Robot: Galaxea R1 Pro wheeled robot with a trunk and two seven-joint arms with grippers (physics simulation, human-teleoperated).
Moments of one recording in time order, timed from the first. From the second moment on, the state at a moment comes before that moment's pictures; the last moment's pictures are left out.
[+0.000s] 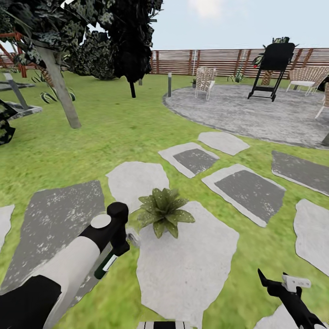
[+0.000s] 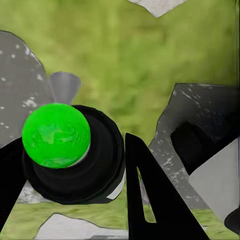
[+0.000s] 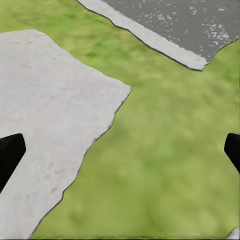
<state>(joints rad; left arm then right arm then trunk) -0.94 -0.03 -0.37 -0.68 -1.37 0.96 -1.56 -0.33 -0.24 -0.49 -0.53 0.03 -0.42 0.38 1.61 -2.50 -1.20</state>
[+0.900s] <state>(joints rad) -0.80 -0.02 -0.31 -0.74 -0.75 0.46 -1.19 -0.33 -0.11 -0.13 -1.25 0.16 0.17 1.15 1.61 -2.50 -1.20</state>
